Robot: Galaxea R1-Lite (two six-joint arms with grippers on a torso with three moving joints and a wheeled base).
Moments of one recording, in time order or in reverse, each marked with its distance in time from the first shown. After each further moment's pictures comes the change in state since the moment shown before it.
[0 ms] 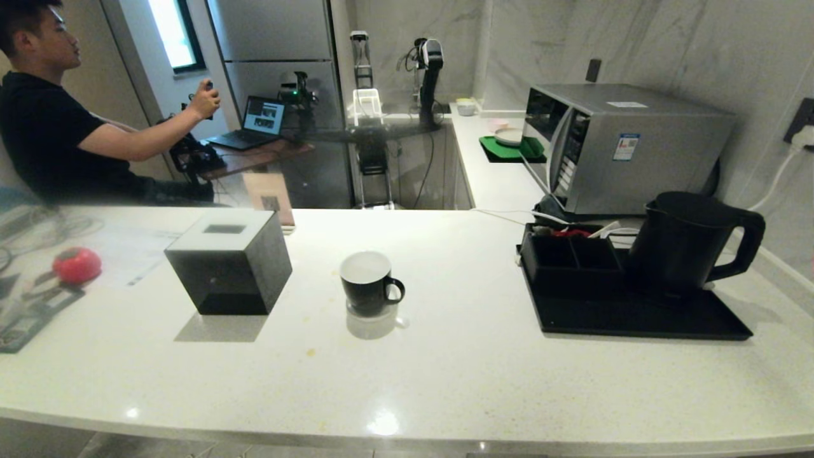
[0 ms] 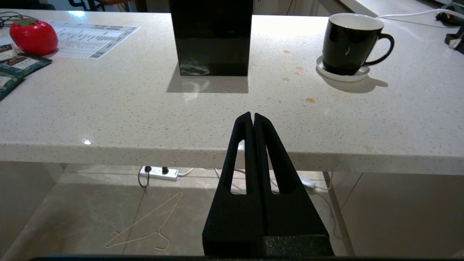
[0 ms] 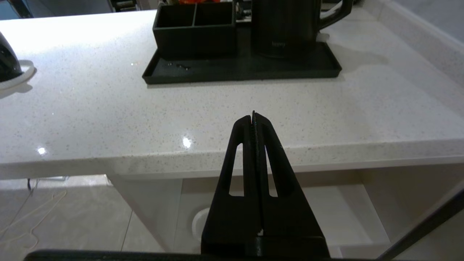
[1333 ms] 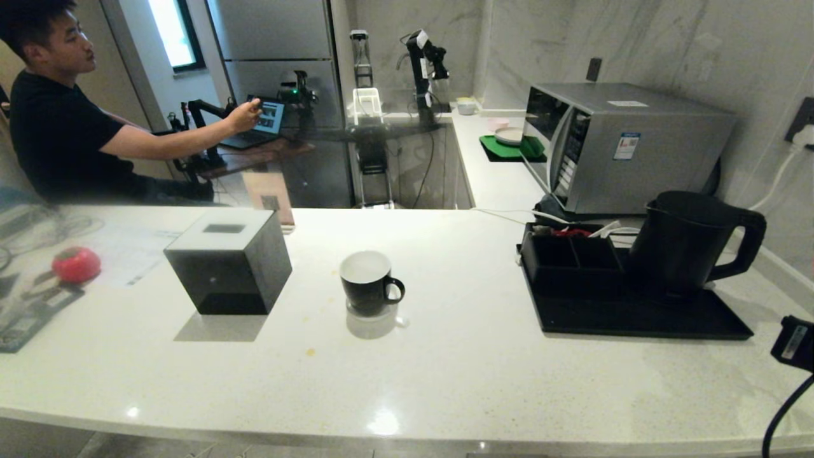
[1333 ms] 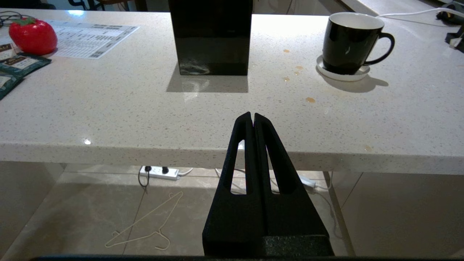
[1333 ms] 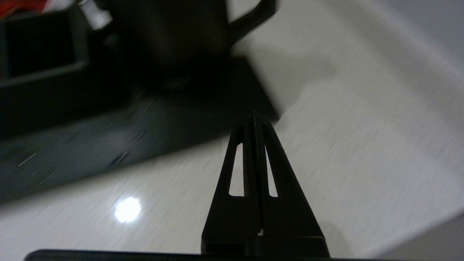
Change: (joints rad) left arm 0.000 0.000 0.000 0.000 0.000 0.000; right arm -0.324 1.479 -0.030 -1.226 -0.021 0.005
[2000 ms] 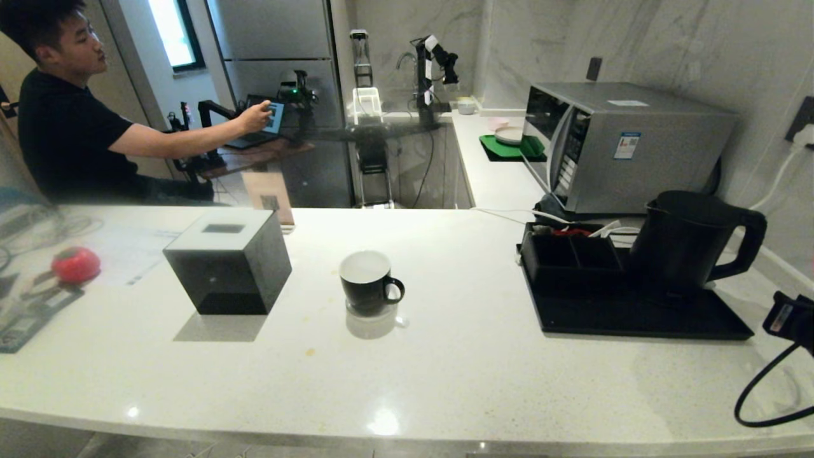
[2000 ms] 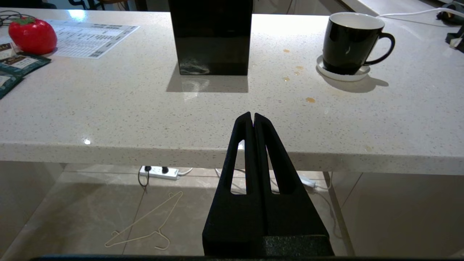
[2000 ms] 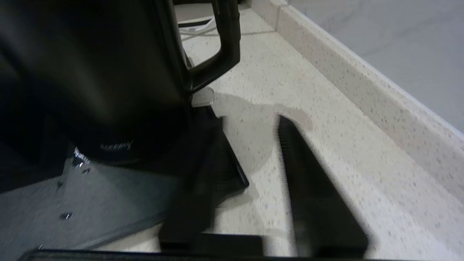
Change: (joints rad) left arm 0.000 0.000 0.000 0.000 0.000 -0.001; right arm -0.108 0.375 -0.088 -0.425 0.022 -0.061
